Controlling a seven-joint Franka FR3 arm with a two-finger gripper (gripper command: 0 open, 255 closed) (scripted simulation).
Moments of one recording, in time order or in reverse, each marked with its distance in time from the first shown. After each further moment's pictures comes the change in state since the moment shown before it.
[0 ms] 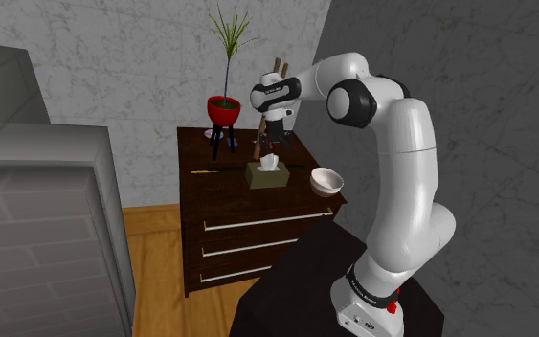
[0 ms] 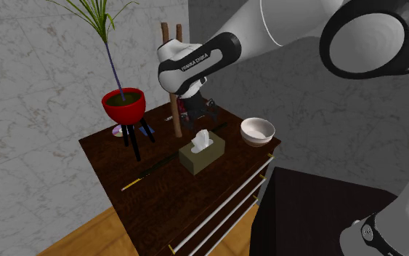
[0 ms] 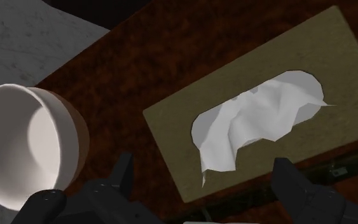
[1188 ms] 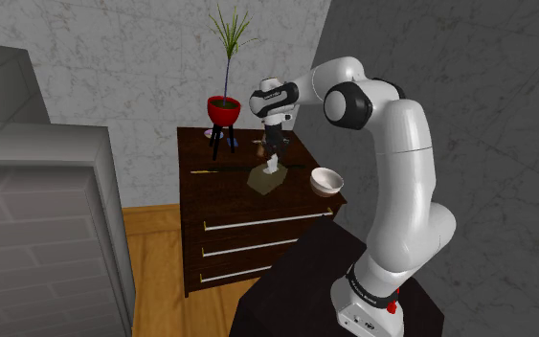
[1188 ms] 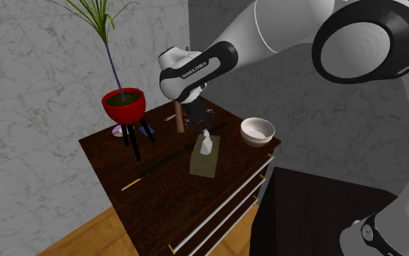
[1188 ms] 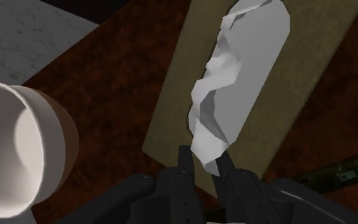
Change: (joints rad) arm -0.003 0.035 -0.001 -0.002 0.001 0.037 0.007
